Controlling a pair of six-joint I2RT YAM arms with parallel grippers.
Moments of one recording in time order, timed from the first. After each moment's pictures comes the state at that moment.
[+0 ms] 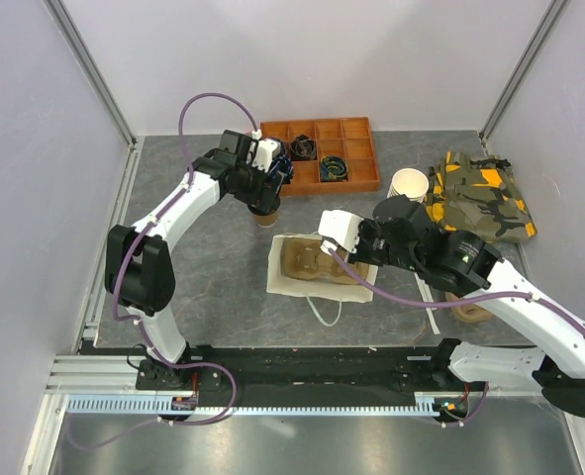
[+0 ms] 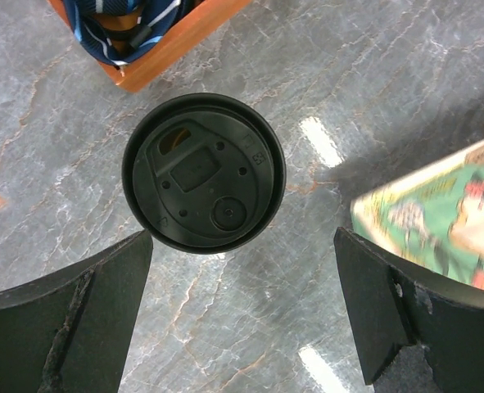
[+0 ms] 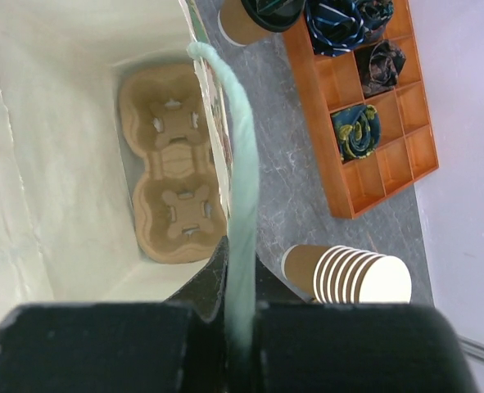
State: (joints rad) left arm -0.37 1.79 1.52 -0.63 0.20 0.14; right arm 0.91 1.09 1.32 -0.84 0.07 -0.60
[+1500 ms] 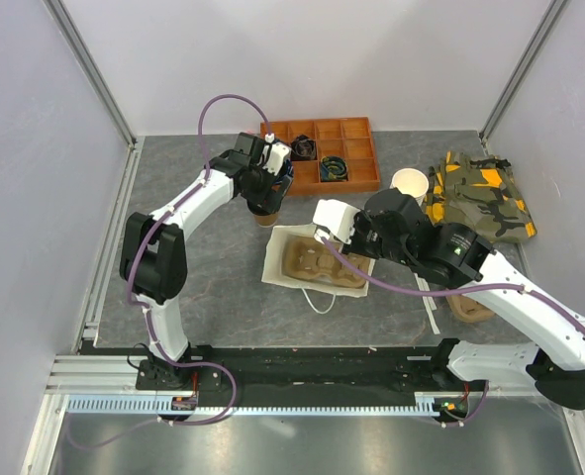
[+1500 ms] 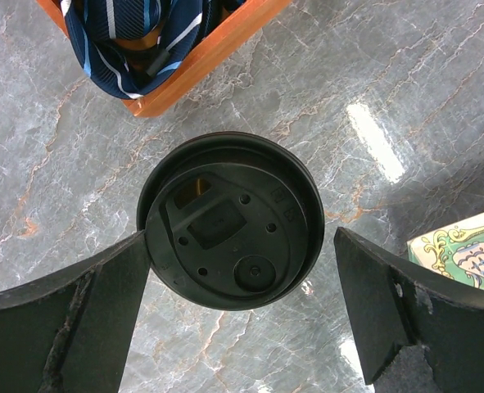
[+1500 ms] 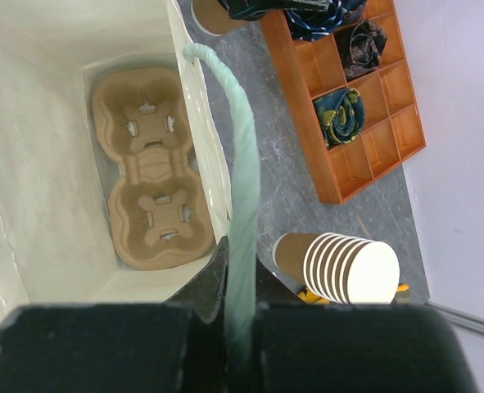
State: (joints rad) left arm -0.41 1.91 1.57 -0.59 0.08 0.21; right arm 0.92 1.14 1.37 -0.85 0.16 -0.56
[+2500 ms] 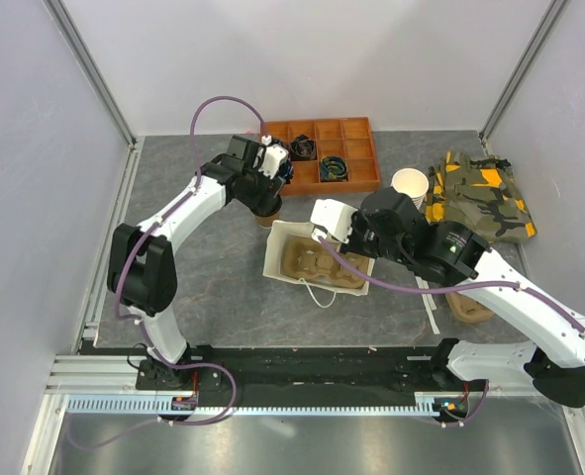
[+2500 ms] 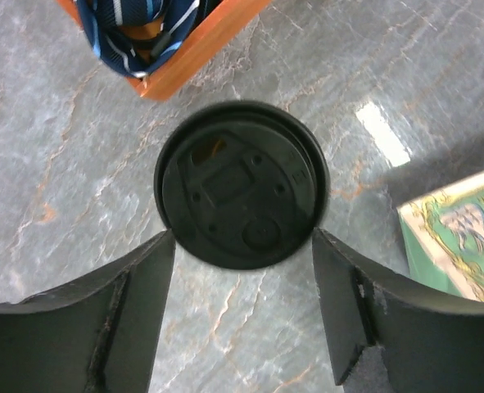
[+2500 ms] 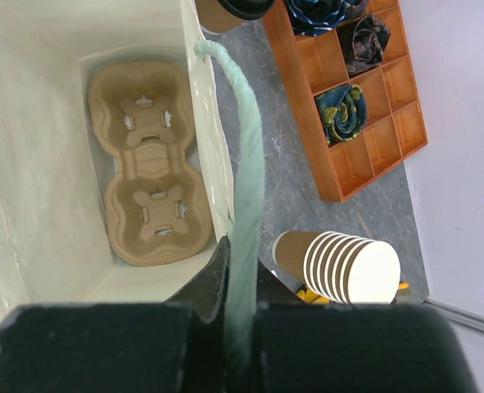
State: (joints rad) left arm -0.41 1.82 1.49 -0.58 0.08 0.25; right arm 0.92 1.16 1.38 -0.85 0.16 -0.56
